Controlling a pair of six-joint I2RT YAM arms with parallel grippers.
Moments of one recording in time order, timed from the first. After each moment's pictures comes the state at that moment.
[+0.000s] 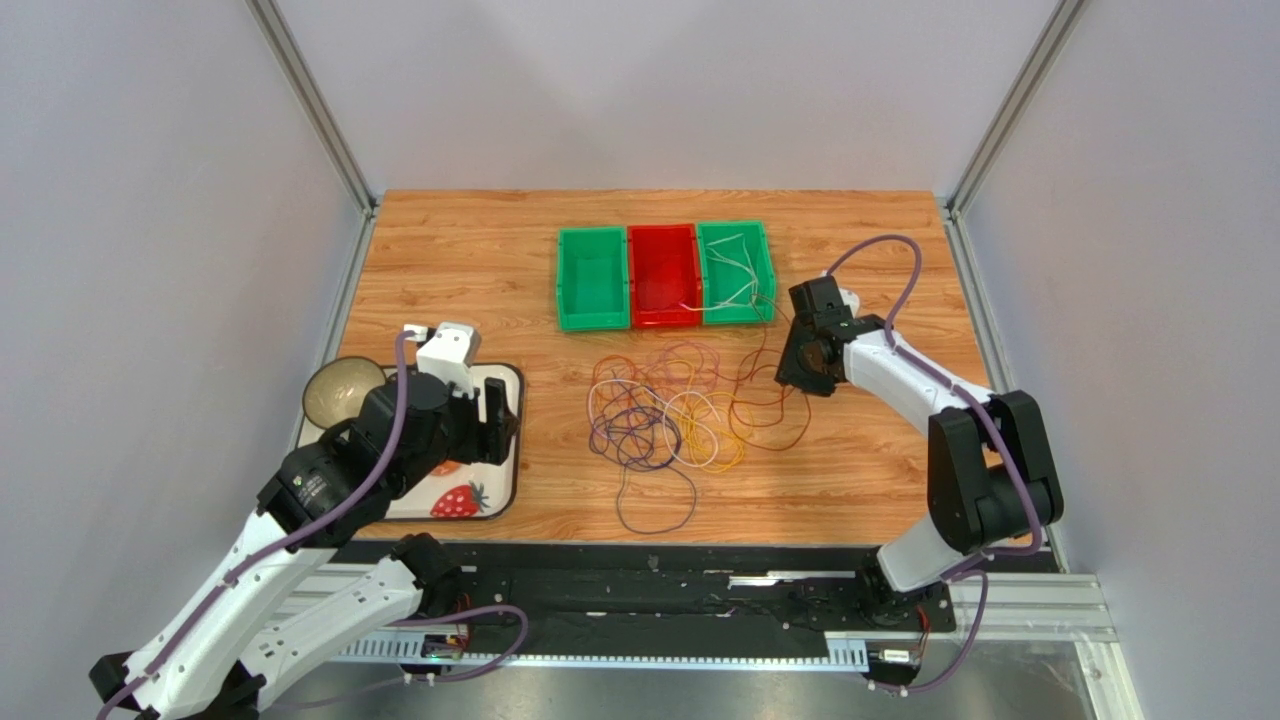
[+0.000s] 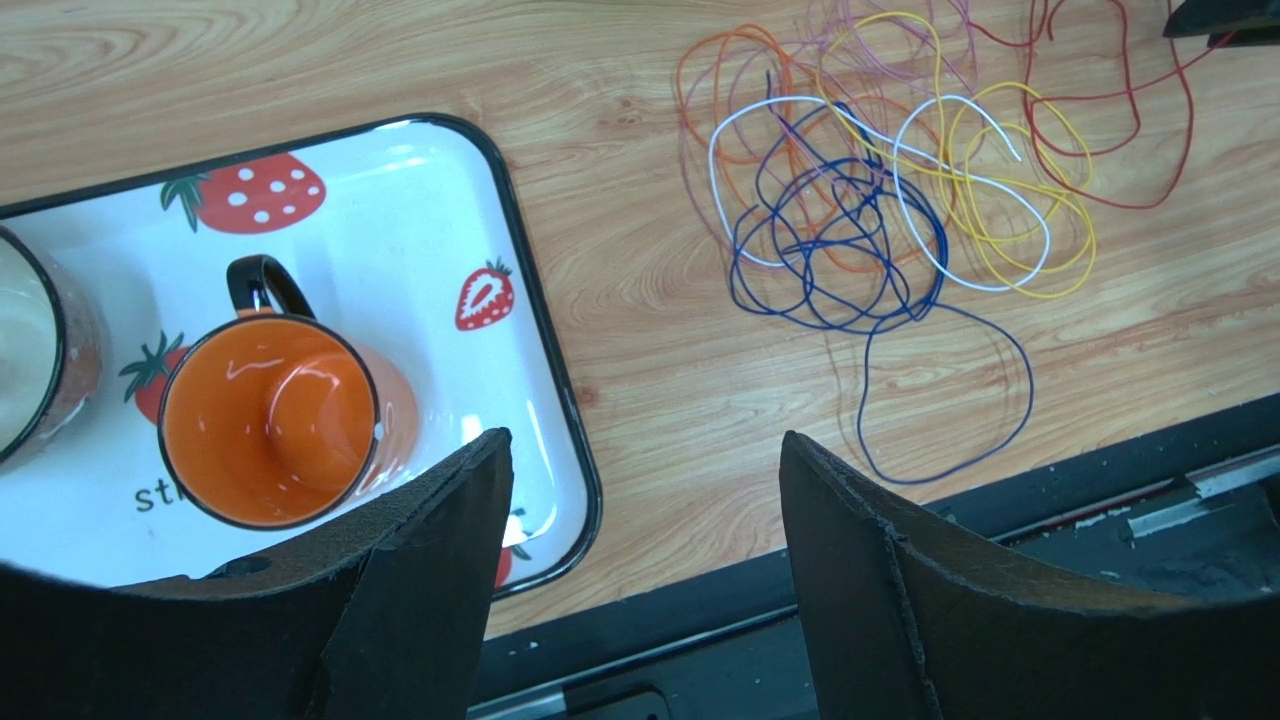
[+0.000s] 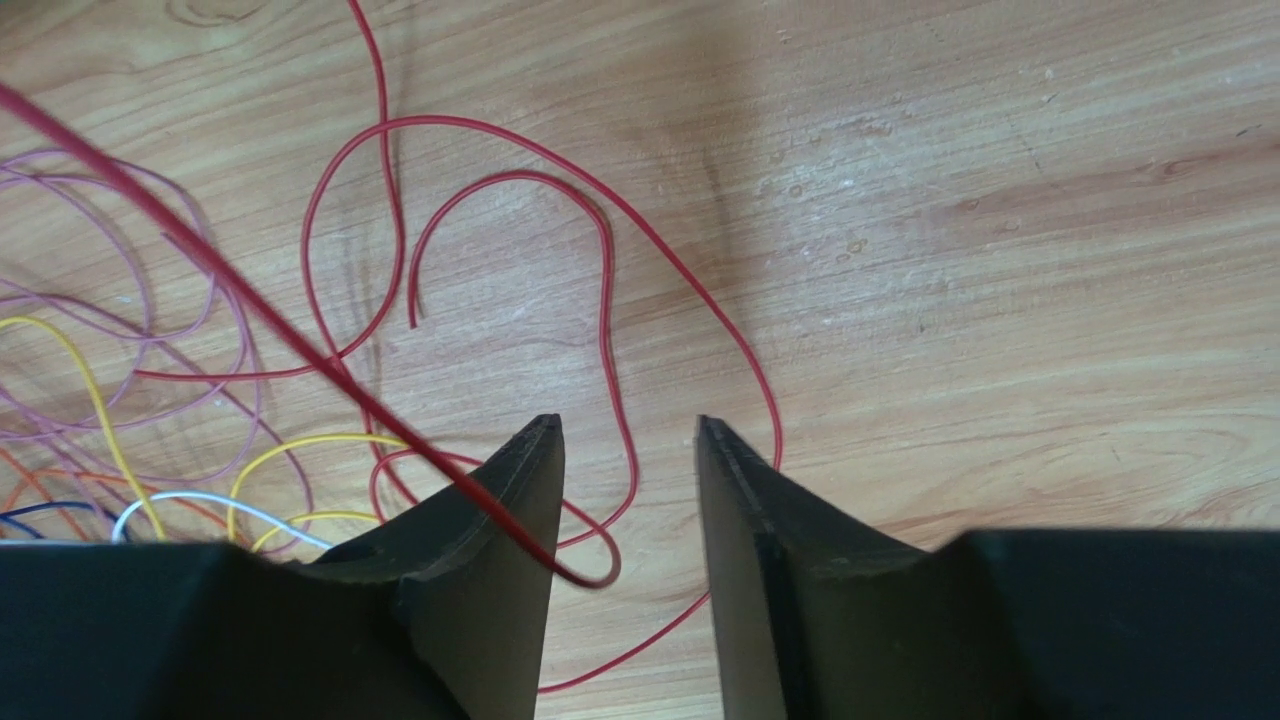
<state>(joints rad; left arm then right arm) -0.73 0.63 0.97 -0.95 -0.30 -0.37 0.29 1.55 0.98 -0.53 0.16 0.59</state>
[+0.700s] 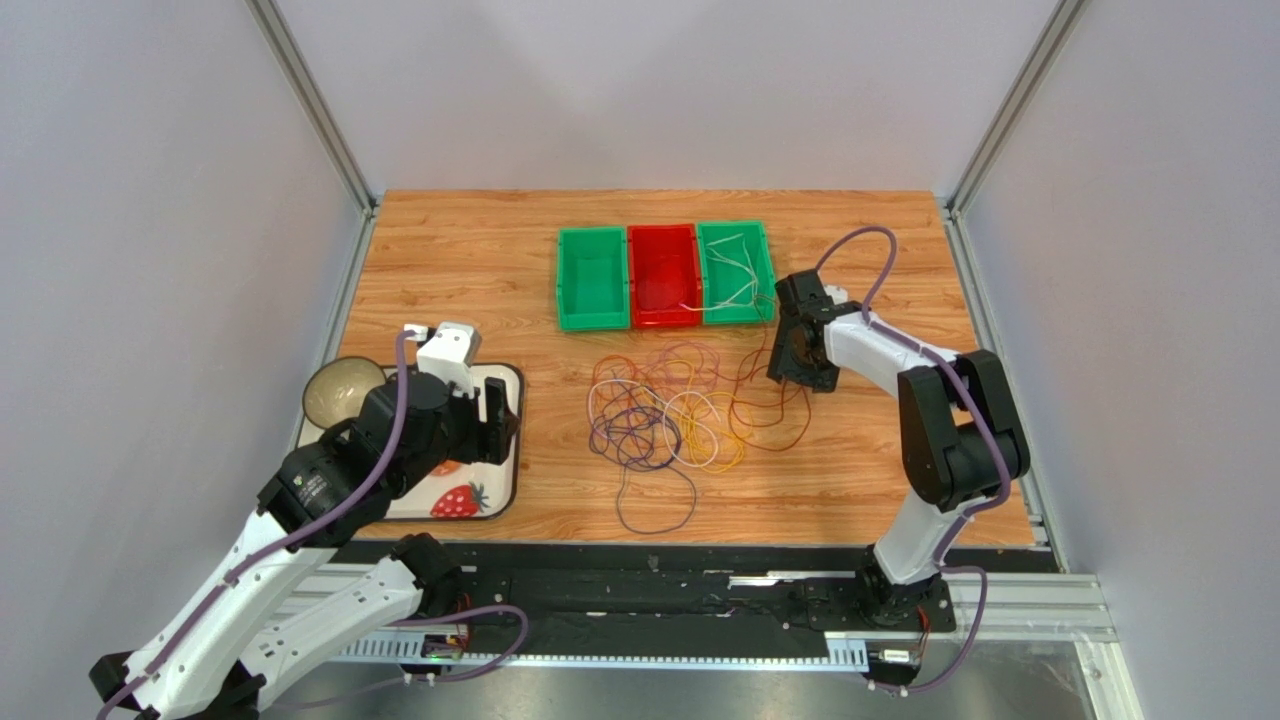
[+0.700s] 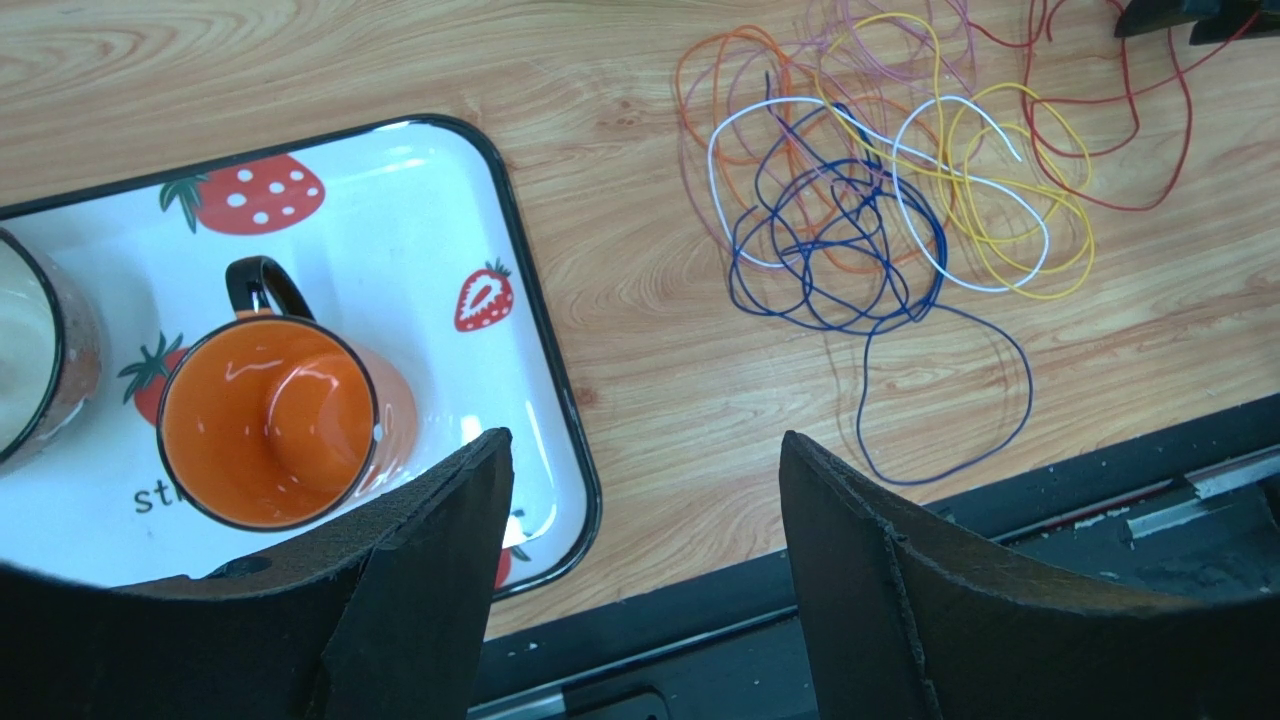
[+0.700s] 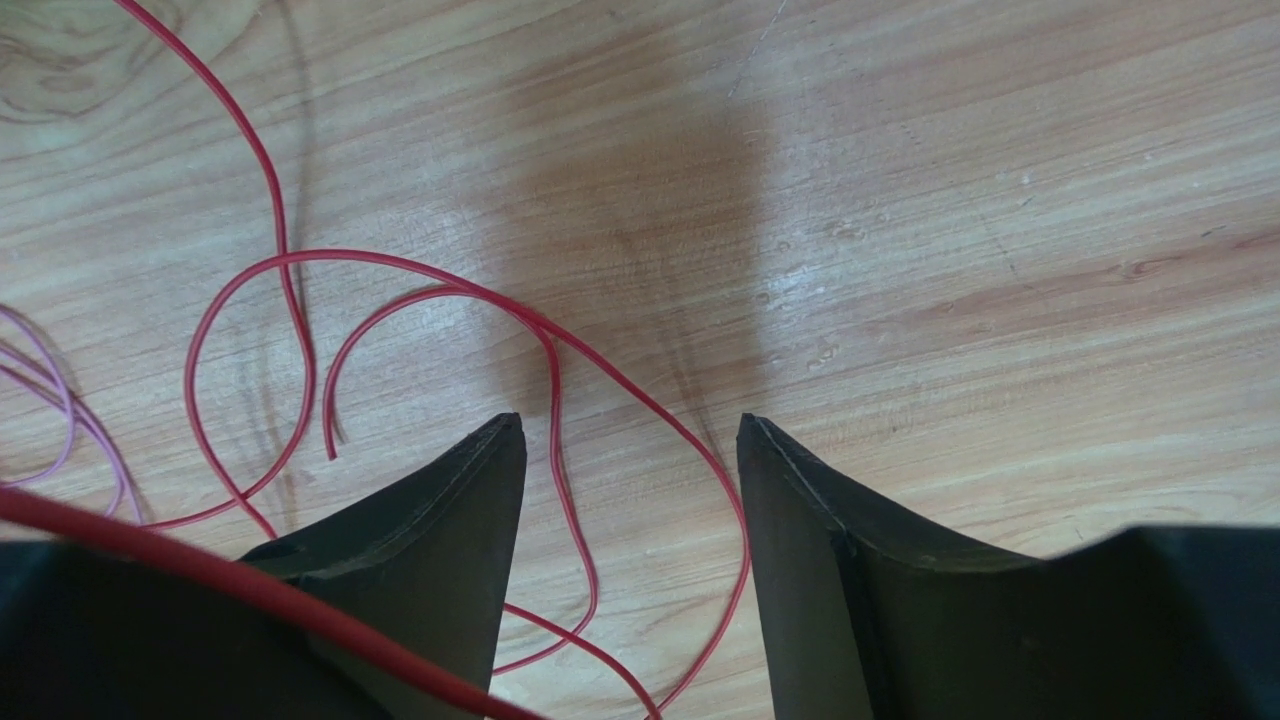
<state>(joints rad) -0.73 0.64 0.97 -0.95 -0.30 -0.37 0.29 1.73 1.08 -0.54 0.26 0.55</state>
